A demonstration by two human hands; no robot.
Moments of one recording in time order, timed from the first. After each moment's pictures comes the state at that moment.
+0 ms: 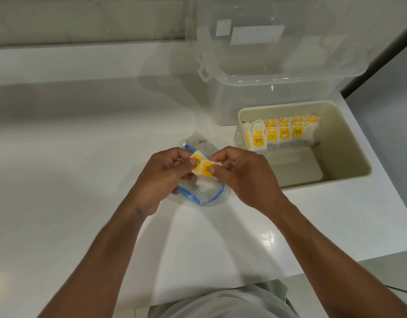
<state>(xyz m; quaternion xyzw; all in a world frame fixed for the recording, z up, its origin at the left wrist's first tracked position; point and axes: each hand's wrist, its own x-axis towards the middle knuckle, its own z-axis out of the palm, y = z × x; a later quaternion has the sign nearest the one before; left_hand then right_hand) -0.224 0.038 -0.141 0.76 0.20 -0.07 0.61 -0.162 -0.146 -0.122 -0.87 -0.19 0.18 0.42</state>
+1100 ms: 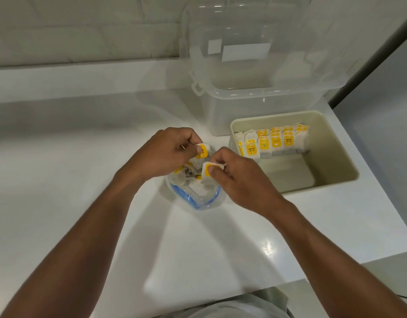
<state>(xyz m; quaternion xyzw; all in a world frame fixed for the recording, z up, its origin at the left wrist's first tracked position) -0.170 0.053 -0.100 0.90 0.02 -0.08 0.44 -0.157 -0.150 -0.116 -0.89 -0.28 0.11 0.34</state>
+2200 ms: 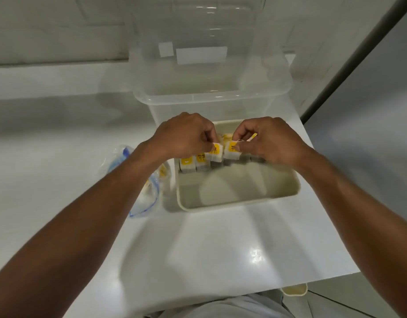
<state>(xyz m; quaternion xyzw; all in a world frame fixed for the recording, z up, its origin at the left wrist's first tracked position) -0.063 -0.093 -0.091 0.97 -0.03 -0.09 0.24 -0.006 -0.308 -0.090 -0.91 -0.25 0.15 0.28</state>
